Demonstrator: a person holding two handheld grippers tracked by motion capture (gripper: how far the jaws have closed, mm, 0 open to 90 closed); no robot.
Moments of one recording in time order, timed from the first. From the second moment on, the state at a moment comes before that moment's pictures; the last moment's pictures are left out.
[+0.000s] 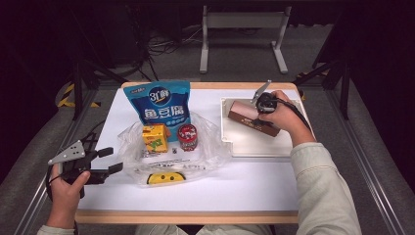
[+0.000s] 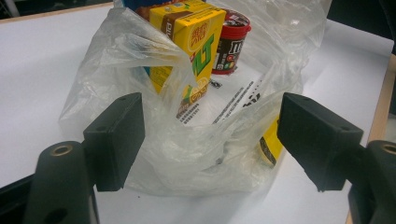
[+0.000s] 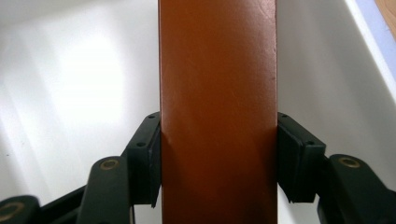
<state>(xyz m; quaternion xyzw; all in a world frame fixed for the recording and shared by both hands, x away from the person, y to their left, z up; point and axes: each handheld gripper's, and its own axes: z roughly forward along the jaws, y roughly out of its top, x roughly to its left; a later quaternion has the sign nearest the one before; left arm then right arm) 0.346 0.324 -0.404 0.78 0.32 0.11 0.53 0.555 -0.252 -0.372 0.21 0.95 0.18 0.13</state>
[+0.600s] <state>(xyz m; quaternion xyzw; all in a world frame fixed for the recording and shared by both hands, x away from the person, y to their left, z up) 0.350 0.321 -0.404 0.79 0.31 0.11 0.52 0.552 -0.252 -0.374 0.21 0.95 0.18 0.16</state>
